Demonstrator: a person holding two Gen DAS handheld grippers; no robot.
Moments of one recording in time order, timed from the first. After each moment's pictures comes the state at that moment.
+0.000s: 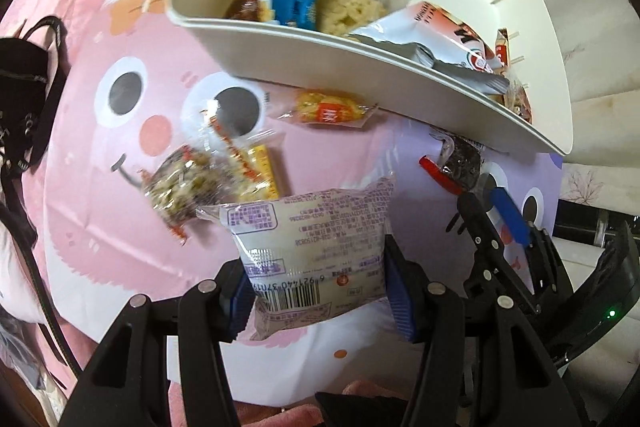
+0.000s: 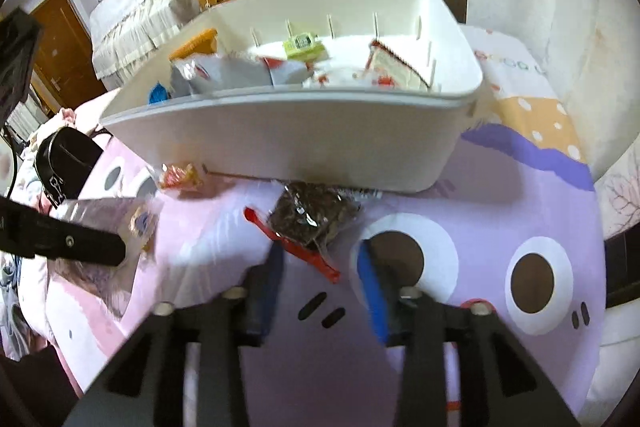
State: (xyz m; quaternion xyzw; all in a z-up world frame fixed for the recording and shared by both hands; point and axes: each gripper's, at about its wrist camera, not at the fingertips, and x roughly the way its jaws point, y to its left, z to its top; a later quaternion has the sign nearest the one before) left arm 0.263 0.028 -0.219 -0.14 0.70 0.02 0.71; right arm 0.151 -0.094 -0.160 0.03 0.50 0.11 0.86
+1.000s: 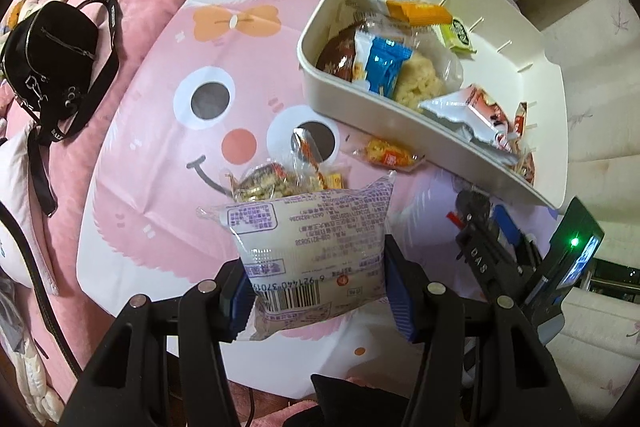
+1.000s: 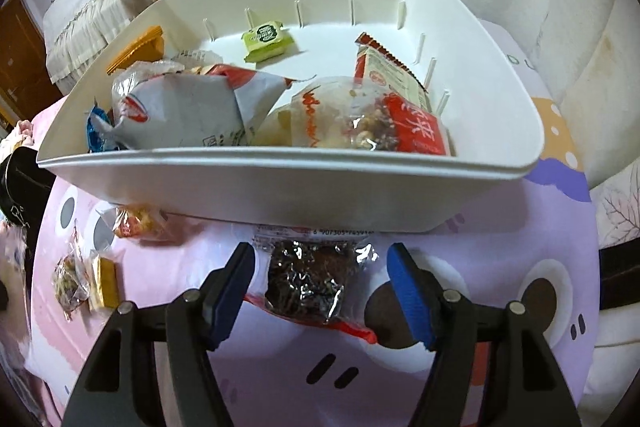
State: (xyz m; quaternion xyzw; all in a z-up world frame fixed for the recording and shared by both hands) left arm 0.260 0.083 -0.181 -0.18 0.66 0.09 0.73; right arm 0.208 -0.070 -0.181 0.02 0.55 0.02 0.83
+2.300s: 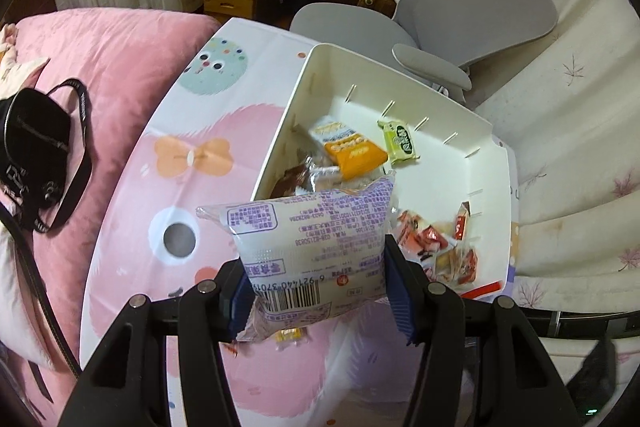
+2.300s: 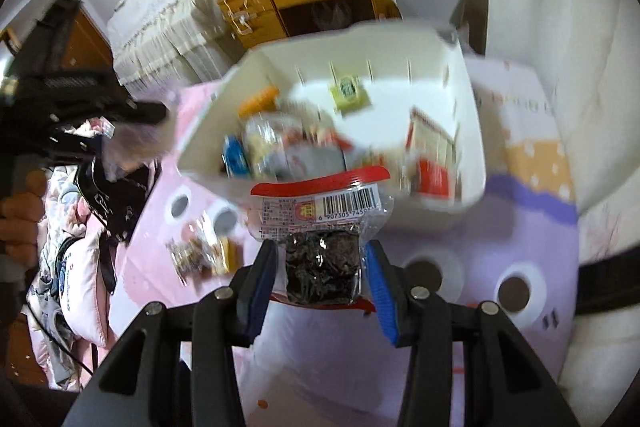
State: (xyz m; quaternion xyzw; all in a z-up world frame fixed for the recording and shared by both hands) left arm 0.337 0.093 -0.121 -0.17 0.56 0.03 0.81; right arm 0.176 -0.075 -0.067 0.06 0.52 0.15 0.84
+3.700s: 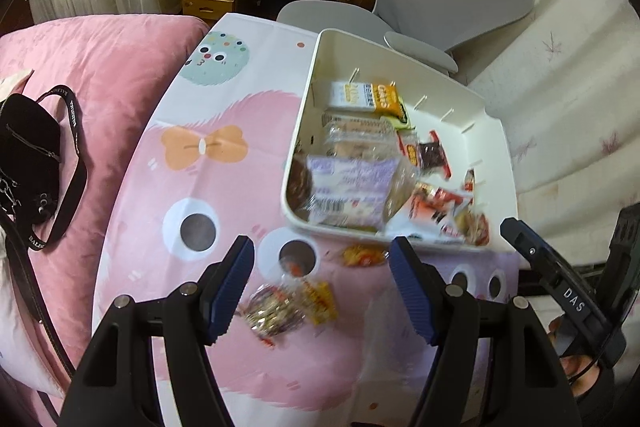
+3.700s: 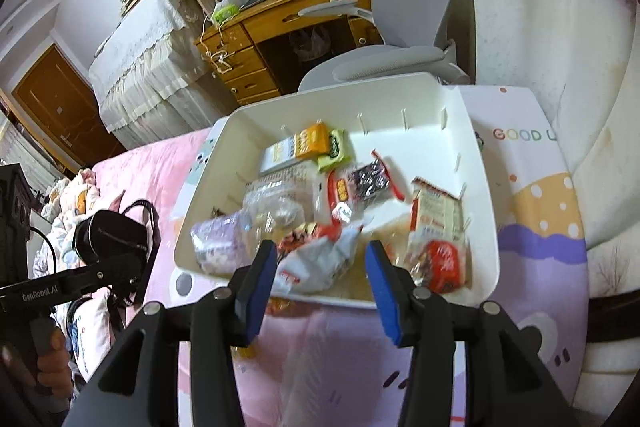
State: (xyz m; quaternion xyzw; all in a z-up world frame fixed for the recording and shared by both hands) left arm 0.293 0.128 -0.139 -0.15 0.55 -0.02 0.82; right arm 0.236 -0.067 -0.064 0.12 0.50 0.11 0.85
